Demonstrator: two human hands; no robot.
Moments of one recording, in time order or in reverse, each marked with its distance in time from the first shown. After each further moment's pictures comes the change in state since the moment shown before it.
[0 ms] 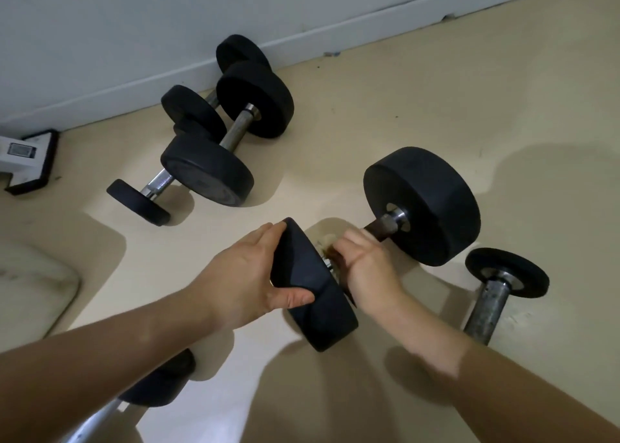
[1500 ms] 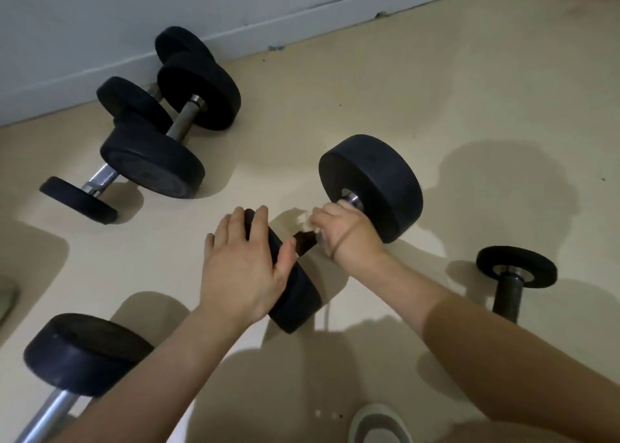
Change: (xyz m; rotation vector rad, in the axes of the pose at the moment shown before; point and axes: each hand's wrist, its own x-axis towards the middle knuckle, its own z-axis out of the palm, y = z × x) left_hand -0.005 0.047 0.060 0.230 0.314 -0.131; right_hand -0.015 0.024 -0.034 -0.109 -0.156 0.009
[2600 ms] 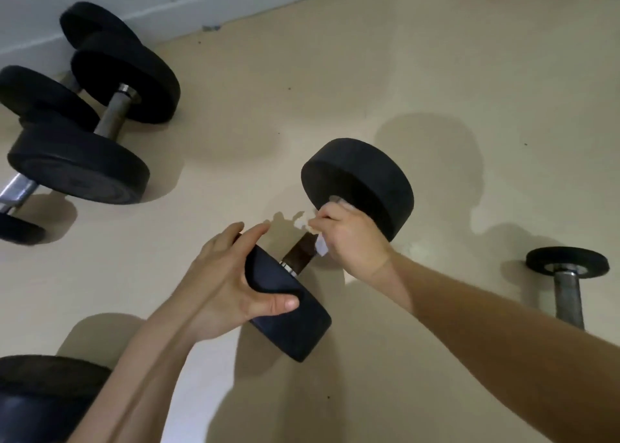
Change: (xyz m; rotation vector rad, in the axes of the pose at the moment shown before) left_hand 0.005 -0.017 -0.006 -0.465 -0.451 0.210; right_hand -0.052 0.011 -0.026 -0.186 0.053 0.006
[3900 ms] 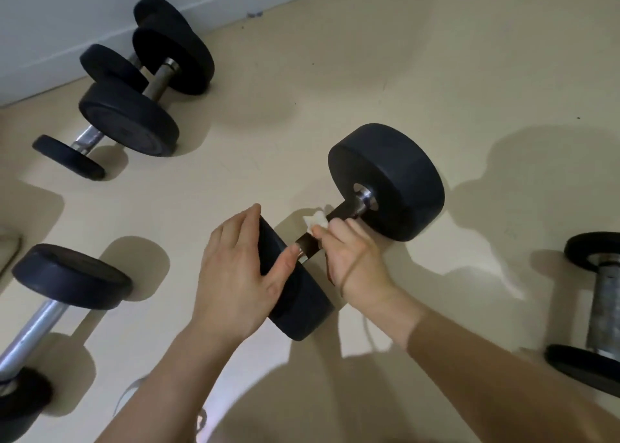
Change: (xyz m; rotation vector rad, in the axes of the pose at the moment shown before) left_hand -0.075 0.098 0.108 0.220 0.484 -0.187; right_hand -0.120 0.005 0.029 0.195 0.269 -0.016
